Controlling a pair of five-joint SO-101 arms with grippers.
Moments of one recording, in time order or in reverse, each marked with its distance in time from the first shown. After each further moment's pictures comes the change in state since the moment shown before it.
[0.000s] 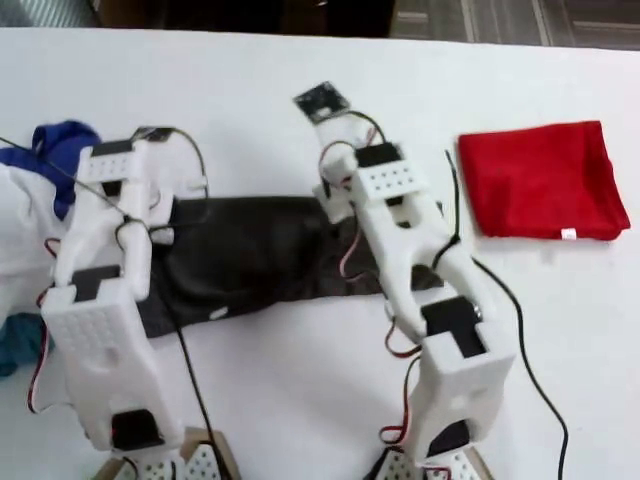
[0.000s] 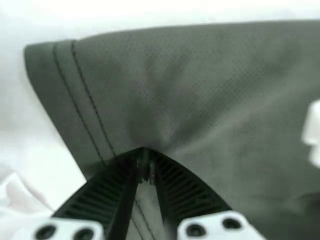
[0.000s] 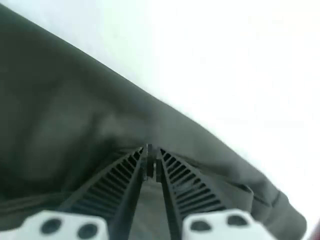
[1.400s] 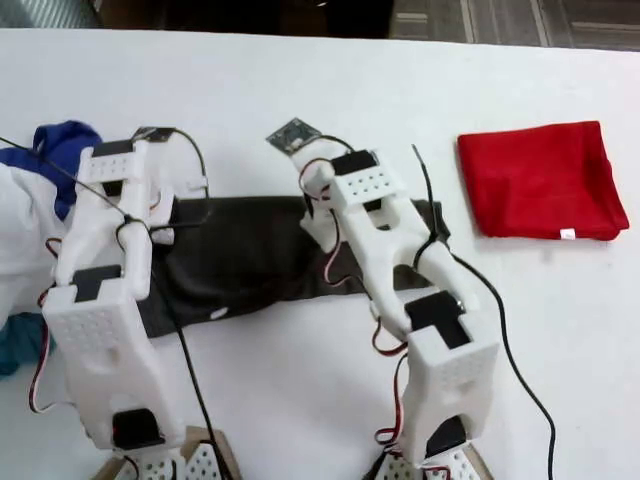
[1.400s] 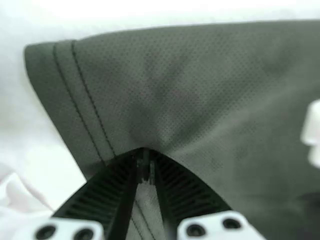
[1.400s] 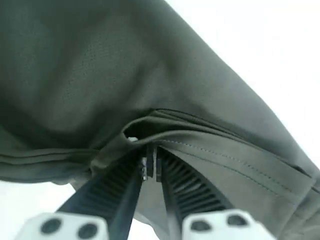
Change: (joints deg) left arm 0.0 0.0 0.0 0.0 0.0; right arm -4.6 2.6 -0.7 8.6 5.6
